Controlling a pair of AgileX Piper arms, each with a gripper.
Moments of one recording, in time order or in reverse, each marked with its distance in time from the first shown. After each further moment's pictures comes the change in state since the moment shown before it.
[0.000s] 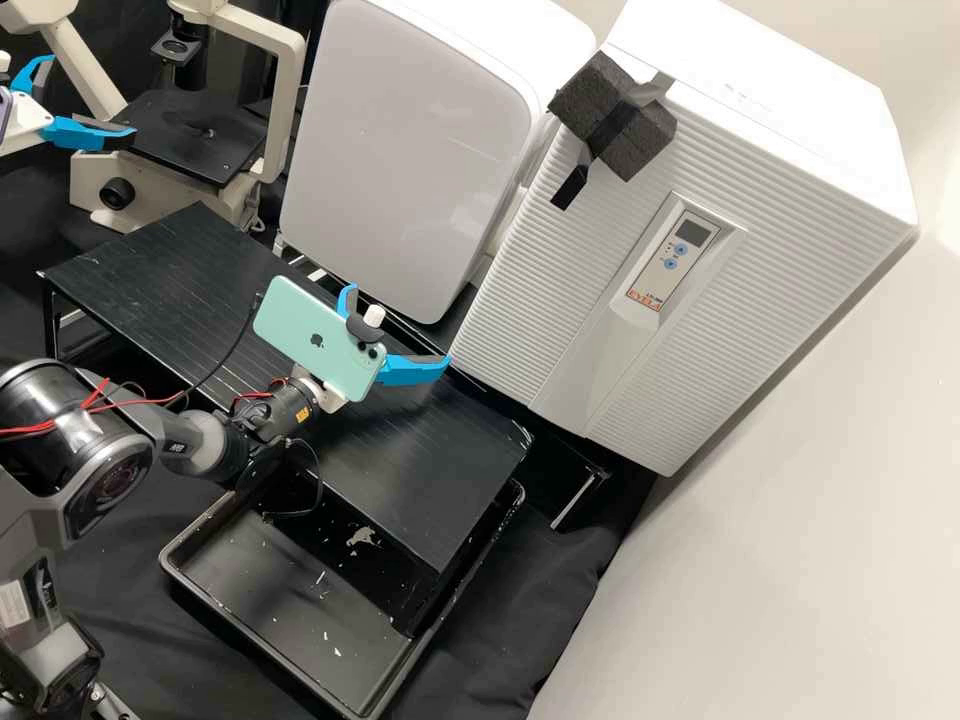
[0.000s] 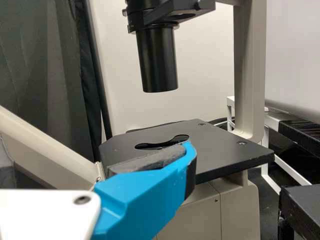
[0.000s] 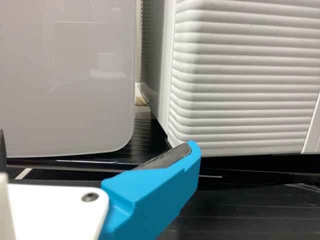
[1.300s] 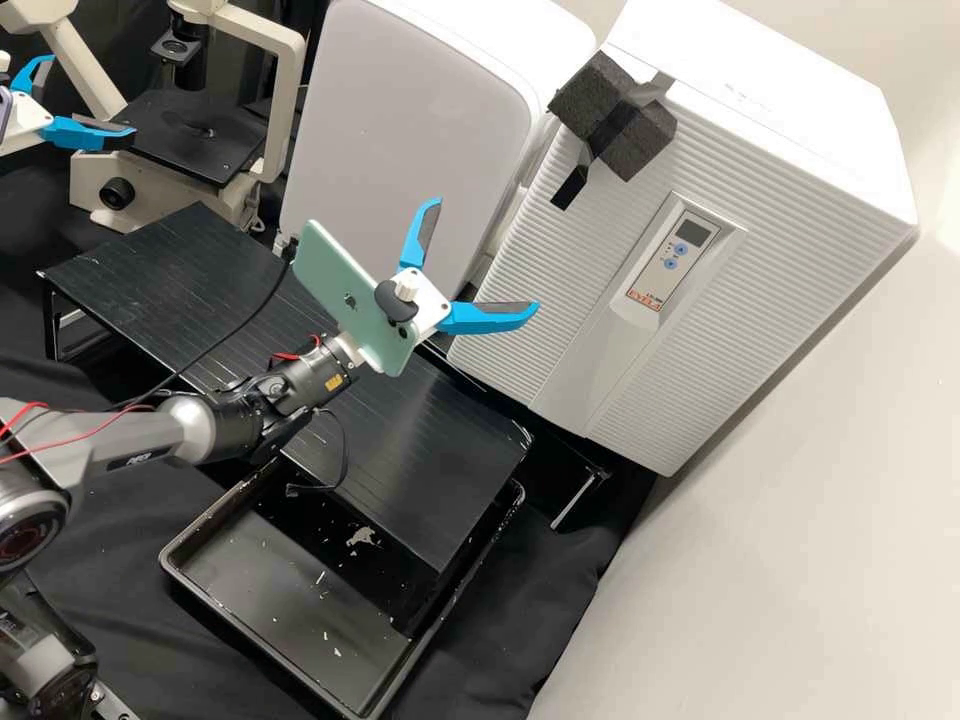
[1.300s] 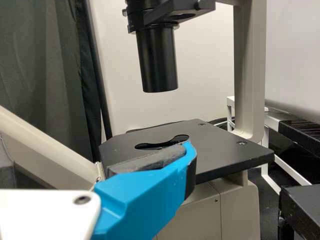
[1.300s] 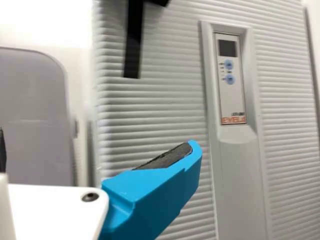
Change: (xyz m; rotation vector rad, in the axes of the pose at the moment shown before) left arm 0.000 0.000 0.000 0.000 0.000 0.000; right arm -0.003 0.109 -0.055 0.069 0.140 0.428
